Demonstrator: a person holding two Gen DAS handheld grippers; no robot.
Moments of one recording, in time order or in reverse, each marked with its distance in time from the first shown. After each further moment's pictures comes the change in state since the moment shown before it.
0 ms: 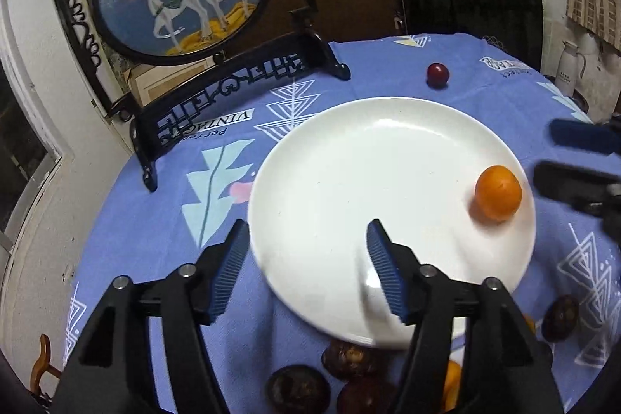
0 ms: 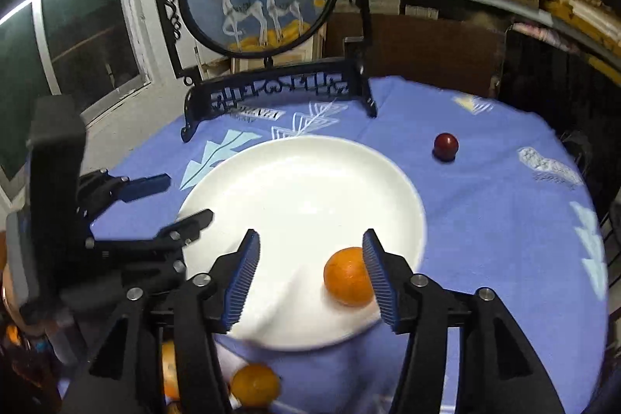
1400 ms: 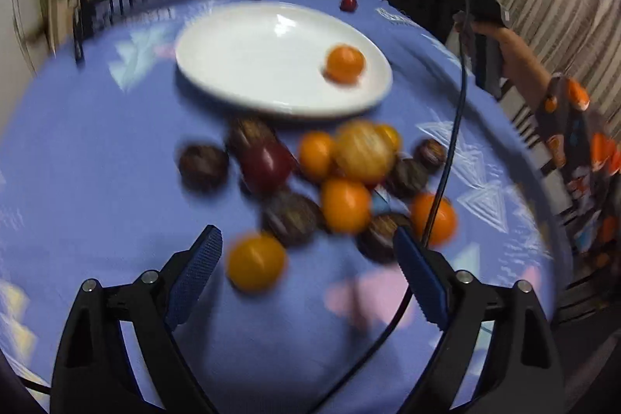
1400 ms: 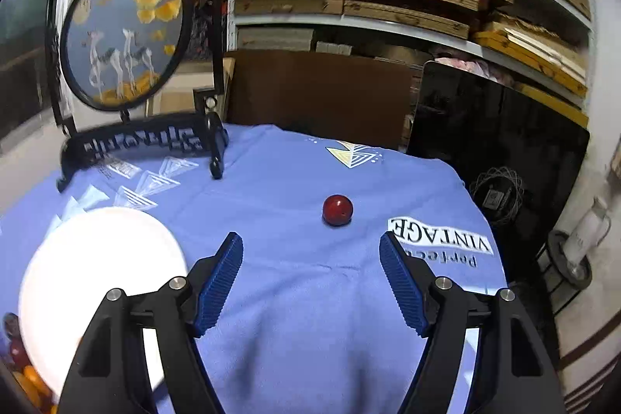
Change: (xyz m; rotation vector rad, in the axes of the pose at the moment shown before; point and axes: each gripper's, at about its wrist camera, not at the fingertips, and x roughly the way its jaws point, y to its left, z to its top) left arm -0.069 0.018 -0.115 -0.112 0.208 -0.532; right arm 0.042 -0.148 0.049 0.054 -0.133 -0.213
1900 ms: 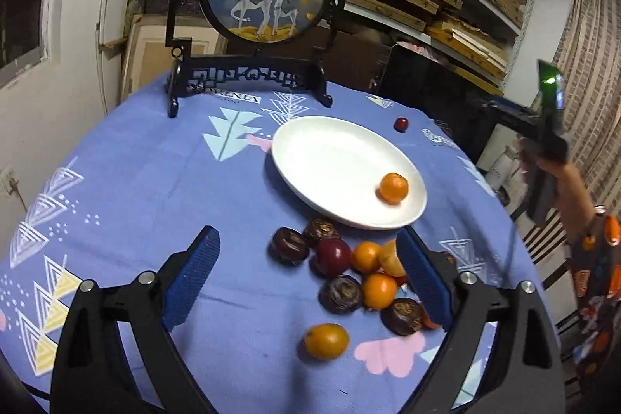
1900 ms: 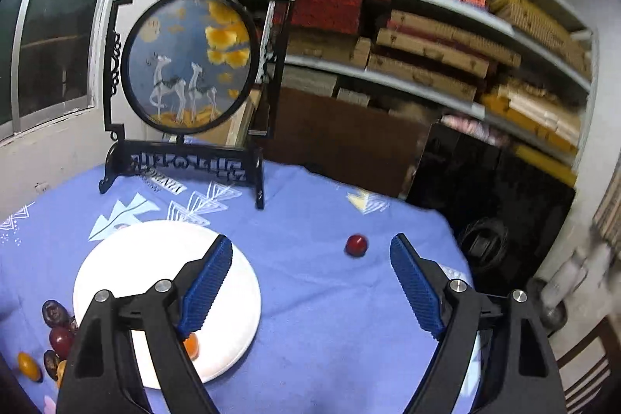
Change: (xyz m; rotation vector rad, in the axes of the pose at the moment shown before) left arm -0.083 0.034 0.002 -0.159 -0.400 0.197; right arm -0.103 0.064 0.012 -0.157 -0.120 -0.095
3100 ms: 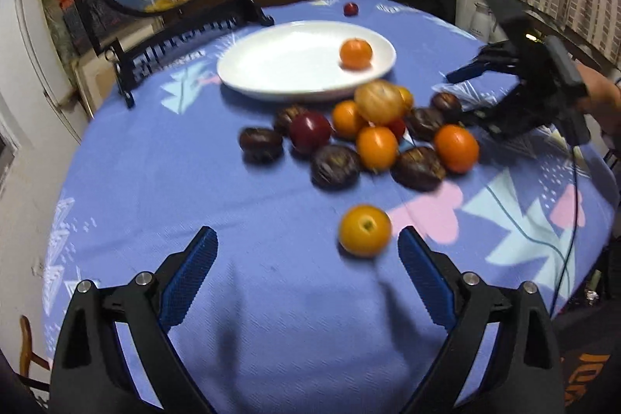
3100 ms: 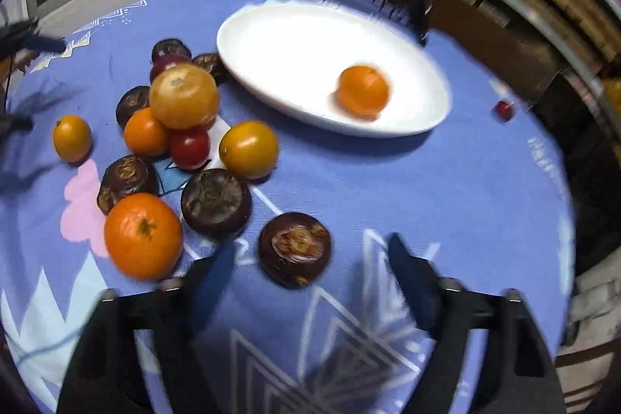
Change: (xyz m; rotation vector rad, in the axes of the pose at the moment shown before) left arm 0.009 -0.034 -0.073 0.441 0.250 0.017; right arm -0.015 0.111 -0.159 -0.305 0.490 0.443
